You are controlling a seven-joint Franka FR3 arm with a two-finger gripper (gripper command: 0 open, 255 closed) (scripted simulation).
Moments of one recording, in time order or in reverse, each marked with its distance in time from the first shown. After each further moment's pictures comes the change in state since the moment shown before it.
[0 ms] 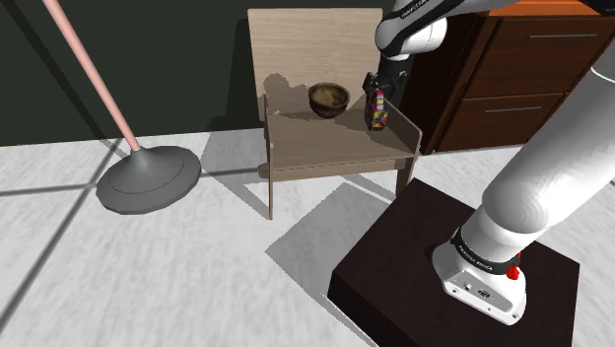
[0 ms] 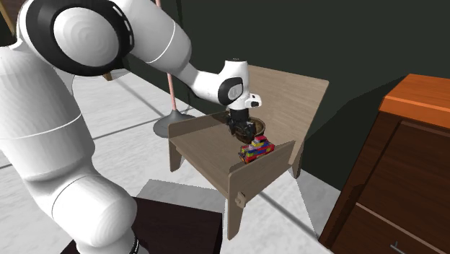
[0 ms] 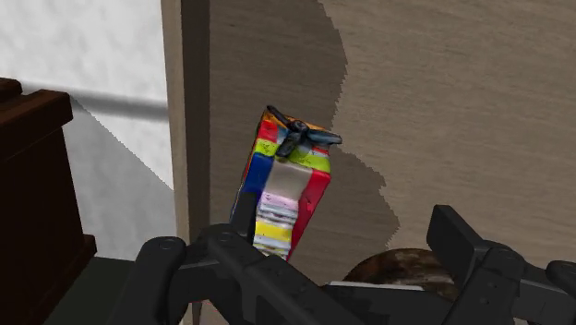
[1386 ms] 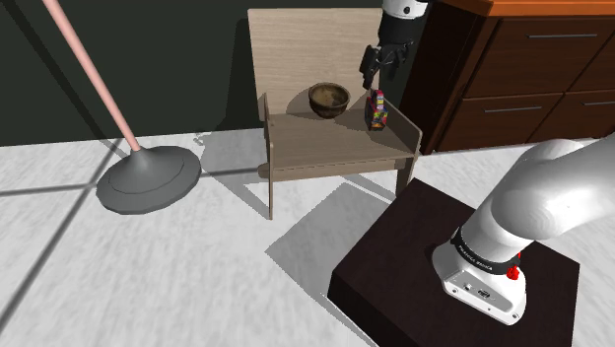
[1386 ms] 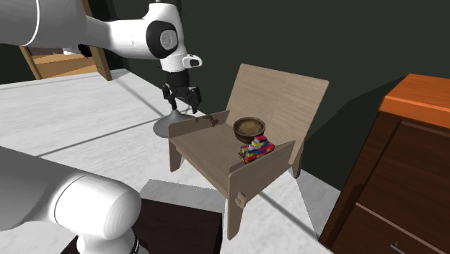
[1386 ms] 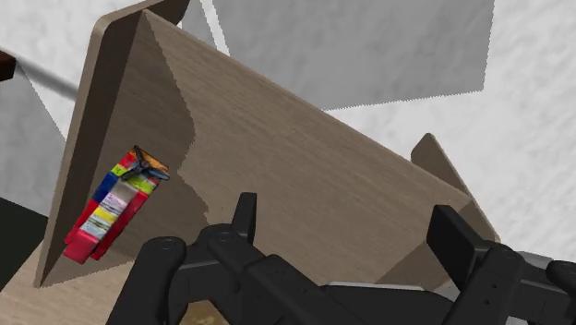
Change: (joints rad) arm 0.171 -0.595 0.203 -0.169 -0.031 -0.458 -0.002
